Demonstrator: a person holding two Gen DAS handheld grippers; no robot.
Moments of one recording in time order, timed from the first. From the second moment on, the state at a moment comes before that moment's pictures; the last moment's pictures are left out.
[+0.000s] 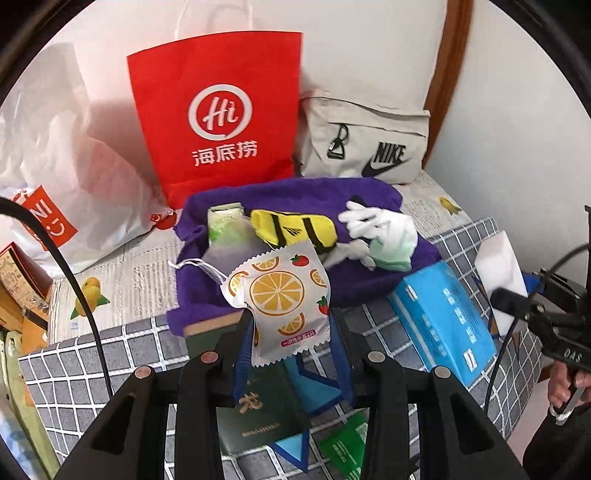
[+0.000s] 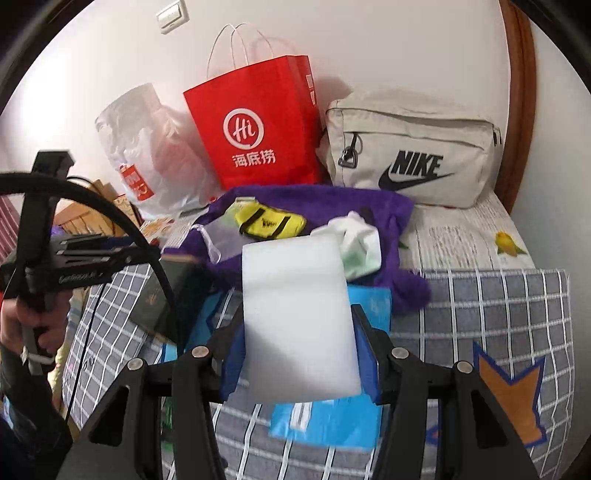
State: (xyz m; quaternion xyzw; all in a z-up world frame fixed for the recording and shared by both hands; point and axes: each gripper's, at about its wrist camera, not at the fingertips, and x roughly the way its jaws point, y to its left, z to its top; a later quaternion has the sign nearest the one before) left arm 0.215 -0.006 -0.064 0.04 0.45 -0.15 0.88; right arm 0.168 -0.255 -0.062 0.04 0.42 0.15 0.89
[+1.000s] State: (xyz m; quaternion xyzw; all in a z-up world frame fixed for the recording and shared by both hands) left arm 0.299 0.013 -0.091 0.01 0.47 -0.15 0.87; right arm 0.306 -0.238 -0.084 0.03 0.47 0.13 0.87
